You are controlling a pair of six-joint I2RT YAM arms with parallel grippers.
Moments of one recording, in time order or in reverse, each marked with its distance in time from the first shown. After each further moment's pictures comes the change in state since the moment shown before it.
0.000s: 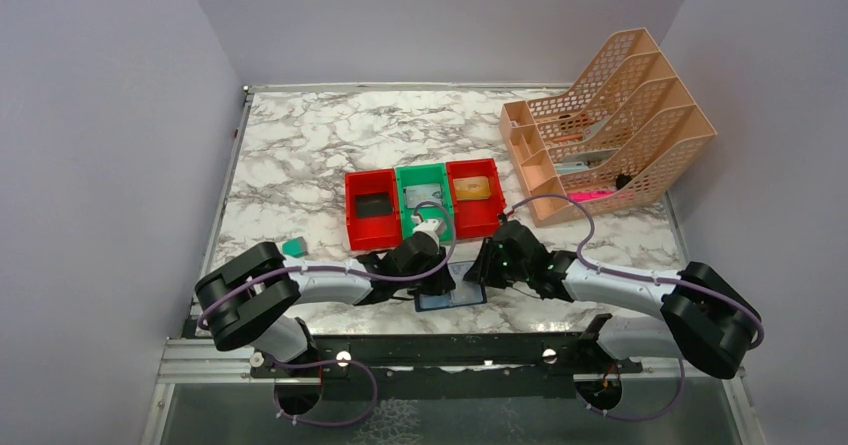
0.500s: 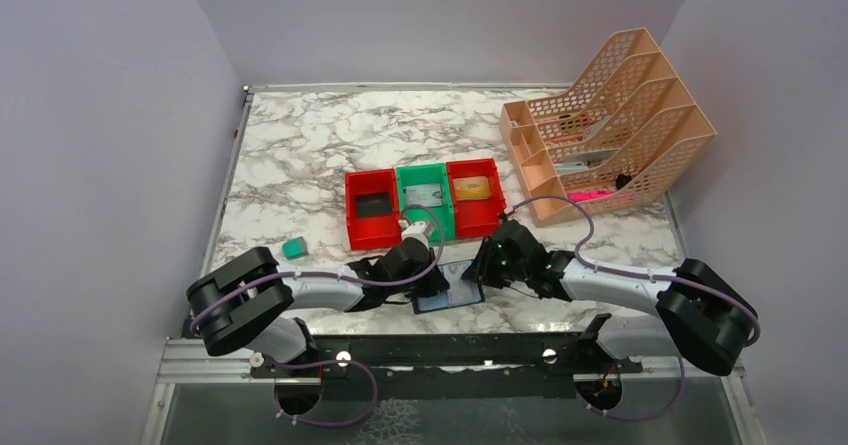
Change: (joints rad) left arm 0.002 -0.030 -0.084 0.102 -0.027 -0.104; right arm -0.002 0.022 -0.002 0.020 -0.001 0.045
